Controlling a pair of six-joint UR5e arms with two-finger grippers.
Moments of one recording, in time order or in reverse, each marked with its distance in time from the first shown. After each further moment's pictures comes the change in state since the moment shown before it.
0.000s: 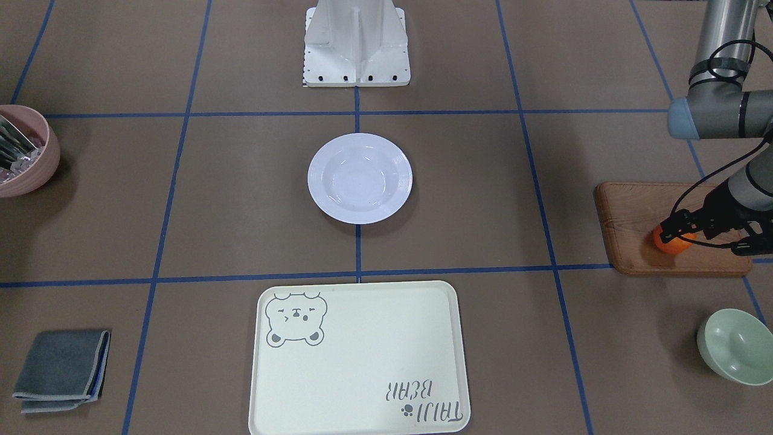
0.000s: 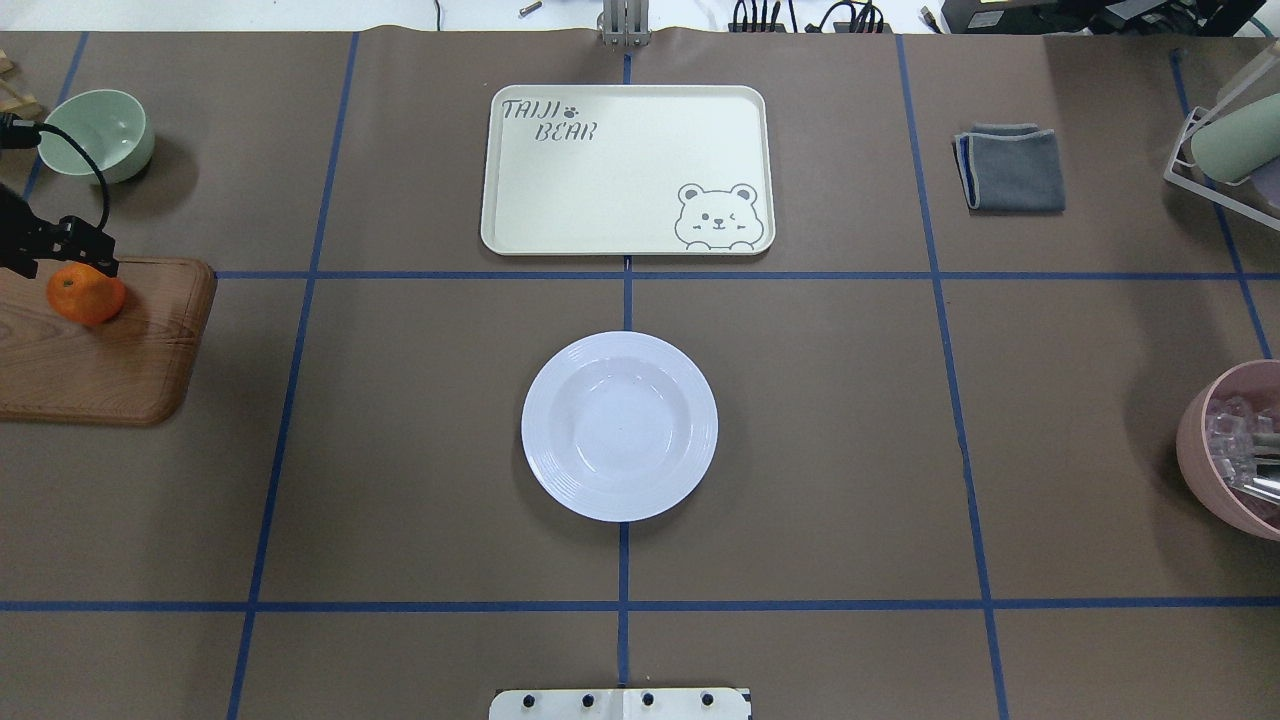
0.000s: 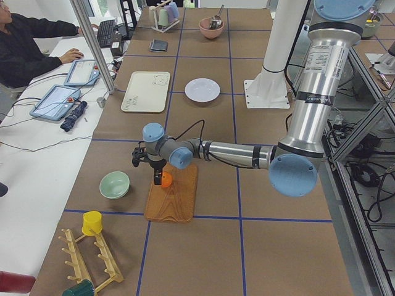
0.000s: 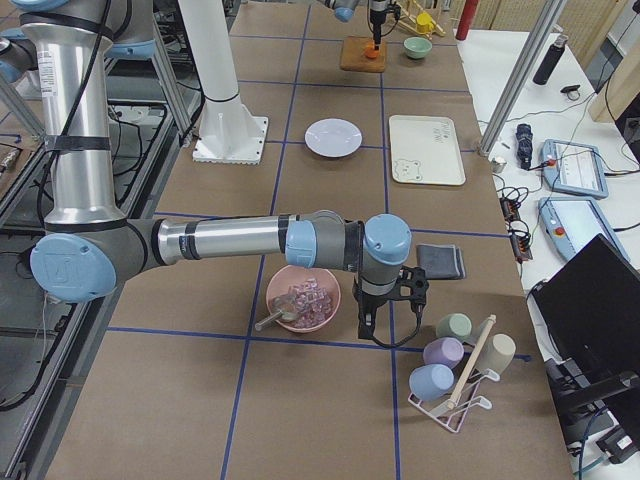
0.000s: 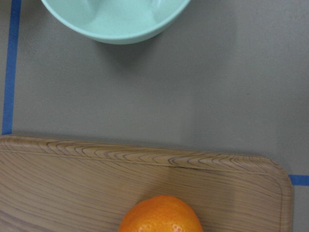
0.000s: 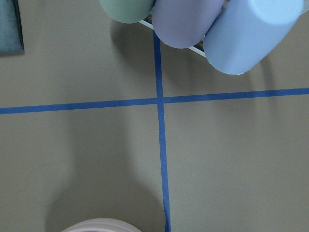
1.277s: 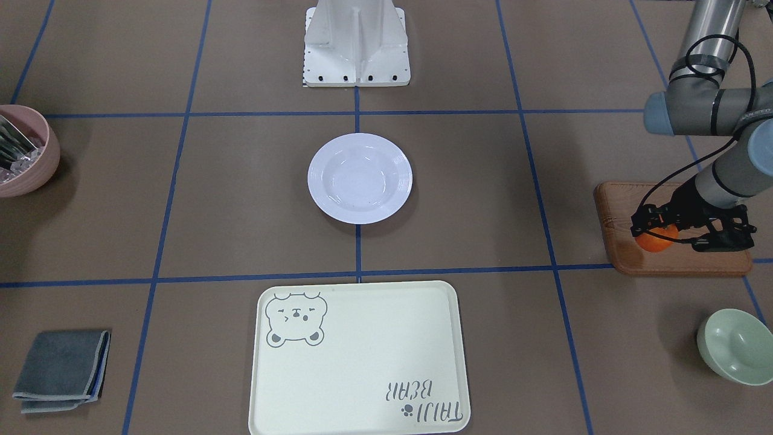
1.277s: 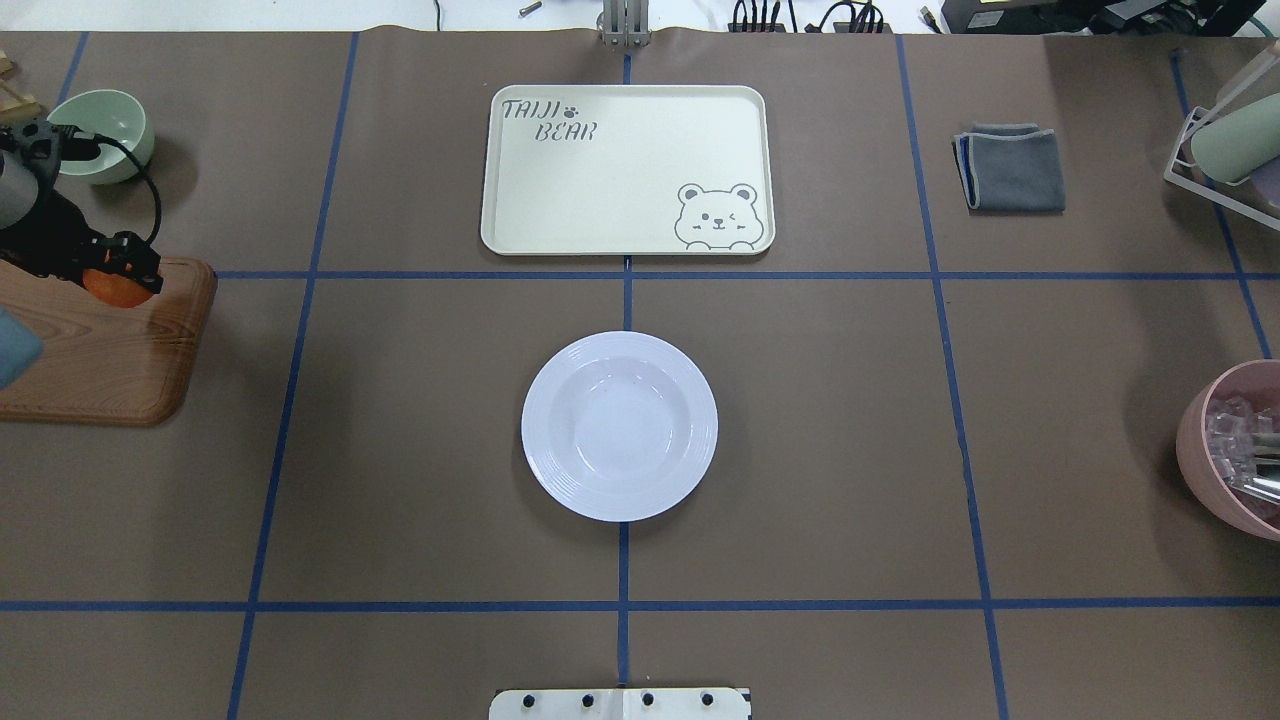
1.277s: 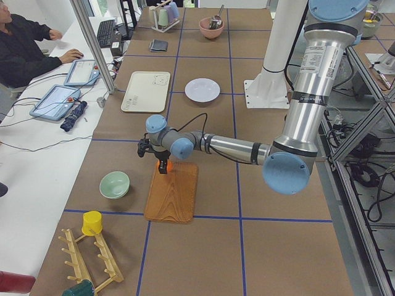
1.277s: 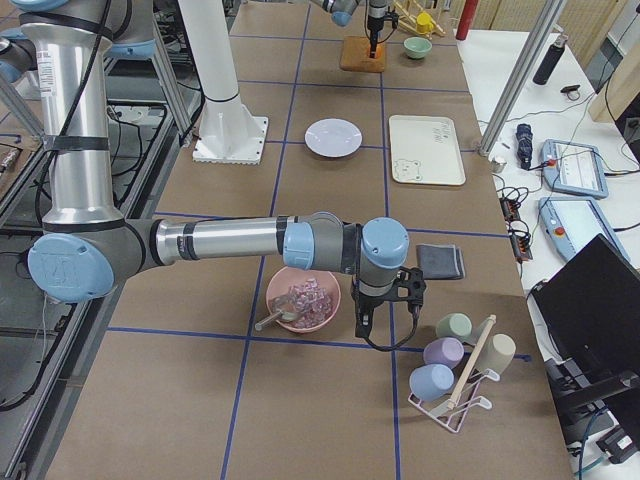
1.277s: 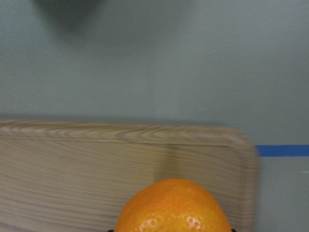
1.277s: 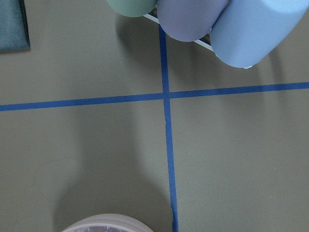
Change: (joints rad) left arm 0.058 -0.067 -0.115 0.167 -0.047 -0.010; right arm 0.000 -0.010 0.003 -0.002 0.046 -0.003
